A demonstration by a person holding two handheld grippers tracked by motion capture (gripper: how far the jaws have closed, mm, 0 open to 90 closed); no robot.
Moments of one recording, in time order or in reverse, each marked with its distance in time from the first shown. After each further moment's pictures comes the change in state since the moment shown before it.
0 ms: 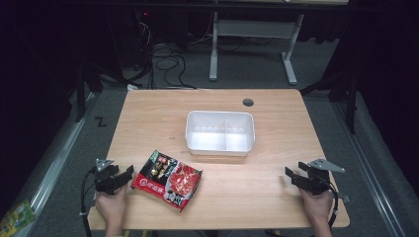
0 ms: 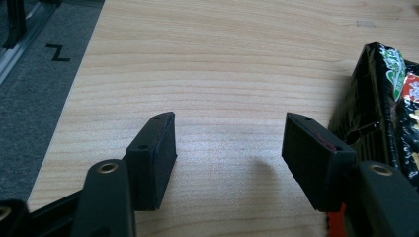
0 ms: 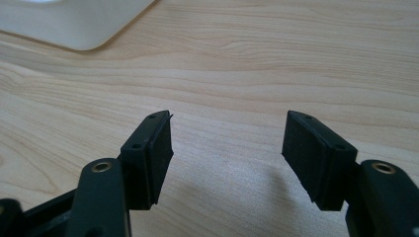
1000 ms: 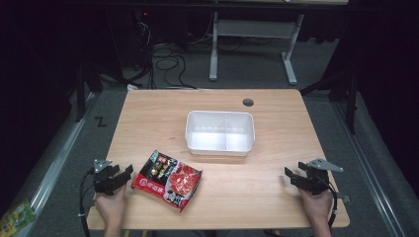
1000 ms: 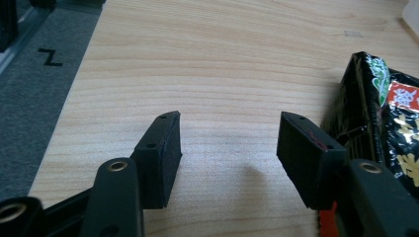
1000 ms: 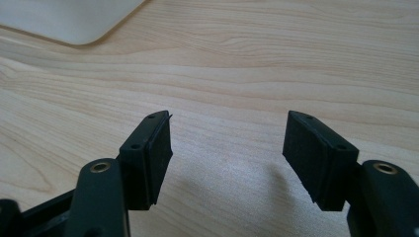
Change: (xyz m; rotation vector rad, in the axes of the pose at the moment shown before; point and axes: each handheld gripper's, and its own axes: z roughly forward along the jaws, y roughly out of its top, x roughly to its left) left arm 0.003 -0.001 -0.003 -0.040 -0.040 -0.025; right arm 0.002 0.001 0.001 0.019 -0.014 -0.004
